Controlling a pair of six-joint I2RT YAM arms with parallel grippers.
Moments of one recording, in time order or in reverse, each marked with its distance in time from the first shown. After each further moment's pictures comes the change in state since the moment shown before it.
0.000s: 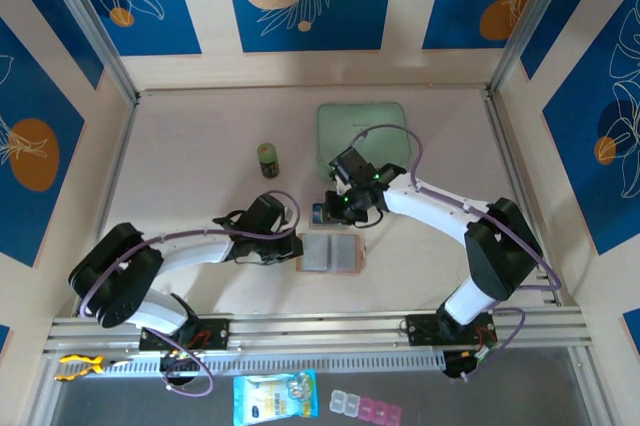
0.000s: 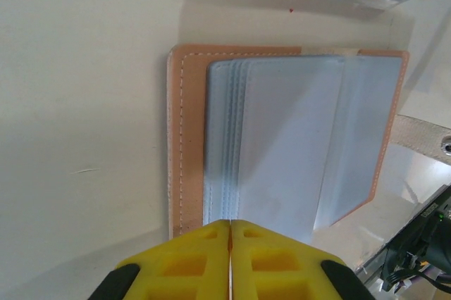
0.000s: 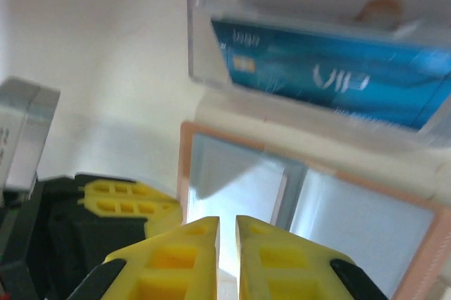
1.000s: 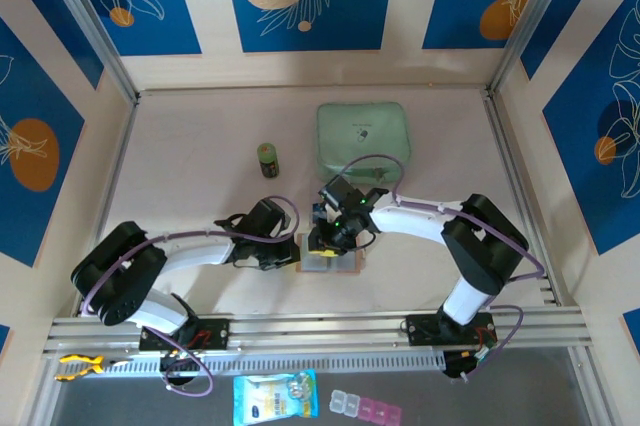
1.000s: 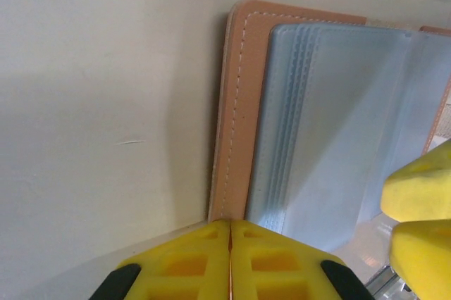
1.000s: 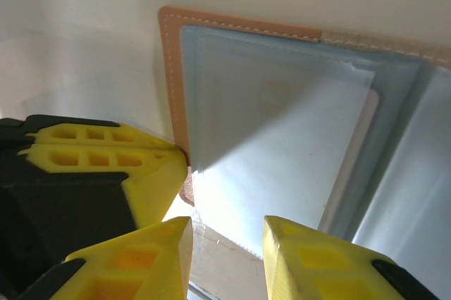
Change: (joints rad) left arm -0.005 0.011 -0.020 -0.027 -0.009 -0.007; right arm 0.094 0.078 -0.144 0.169 -0.151 0.147
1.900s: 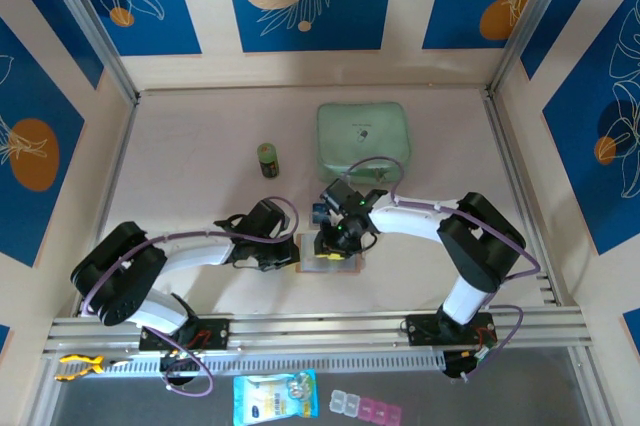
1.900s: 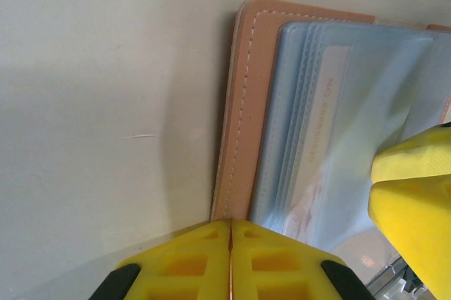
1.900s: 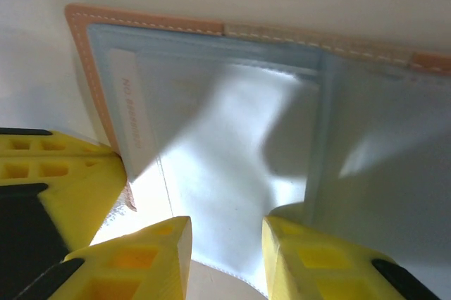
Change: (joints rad) left arm 0.000 -0.001 -0.005 -0.003 -0.001 -0.011; right arm -0.010 0.011 -0.017 -0.049 0.055 -0.027
